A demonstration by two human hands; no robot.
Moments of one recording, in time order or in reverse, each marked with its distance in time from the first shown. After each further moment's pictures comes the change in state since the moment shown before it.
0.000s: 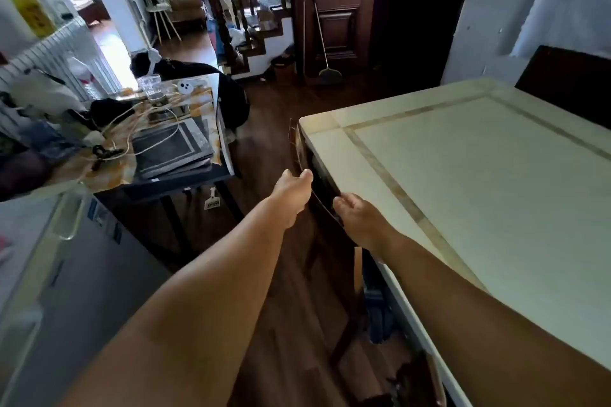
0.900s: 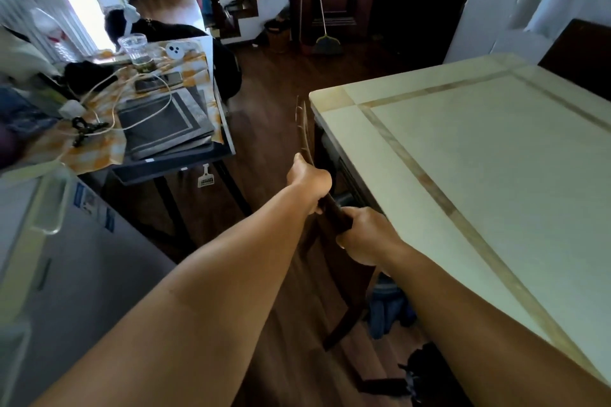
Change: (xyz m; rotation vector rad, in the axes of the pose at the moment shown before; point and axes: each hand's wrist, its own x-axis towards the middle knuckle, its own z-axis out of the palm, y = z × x) left_hand 0.059 -0.013 -0.015 0.099 -0.015 -0.050; right_hand 0.023 -0.007 0.055 -0.419 -0.050 0.097
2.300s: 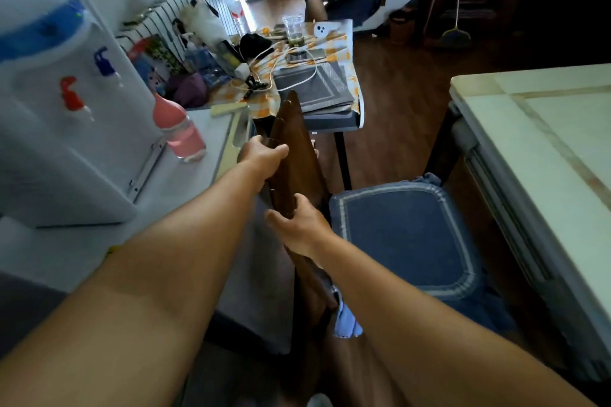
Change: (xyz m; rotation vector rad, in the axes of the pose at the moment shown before) left_hand -0.087 -0.138 -0.283 -0.026 0.456 0.002; right_hand -0.081 -0.180 0.234 0.247 -0.344 -0.197
